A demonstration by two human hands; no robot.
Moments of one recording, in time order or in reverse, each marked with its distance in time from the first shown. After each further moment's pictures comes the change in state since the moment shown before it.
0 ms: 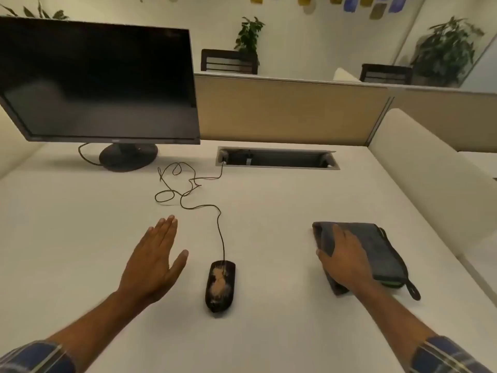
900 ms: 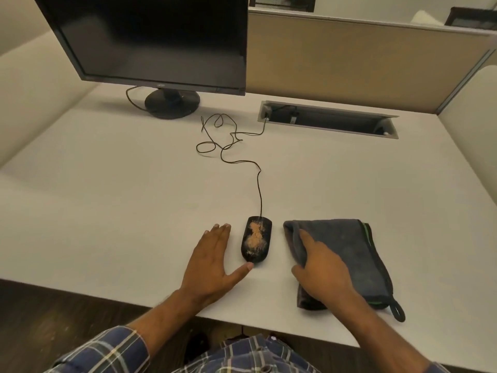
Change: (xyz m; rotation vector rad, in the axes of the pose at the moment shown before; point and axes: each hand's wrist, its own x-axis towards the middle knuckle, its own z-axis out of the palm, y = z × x) left_hand -0.095 0.043 0.065 -0.169 -0.117 -0.181; right_hand -0.101 -0.101 0.046 -0.007 -0.378 -0.190
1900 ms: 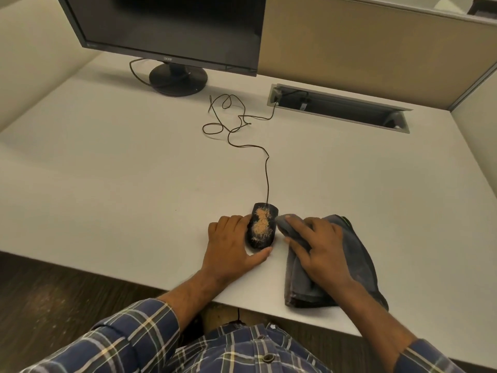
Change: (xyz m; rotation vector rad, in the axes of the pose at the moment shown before) left_hand 0.017 0.026 0.016 0.066 0.256 0.055; right_hand 0.014 0.007 0.017 0.012 0.374 -0.460
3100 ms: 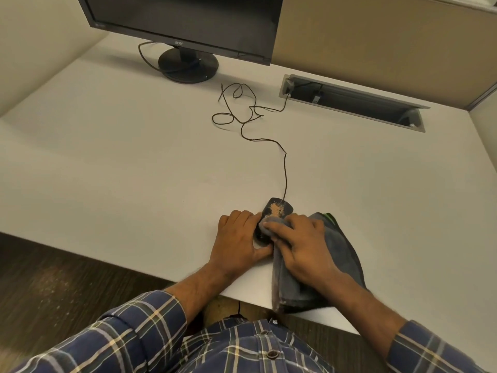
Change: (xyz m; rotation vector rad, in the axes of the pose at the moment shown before) left_hand 0.000 -0.002 0.002 -0.079 0.025 0.034; right_hand 0.015 -0.045 0.008 0.013 -0.224 -0.082
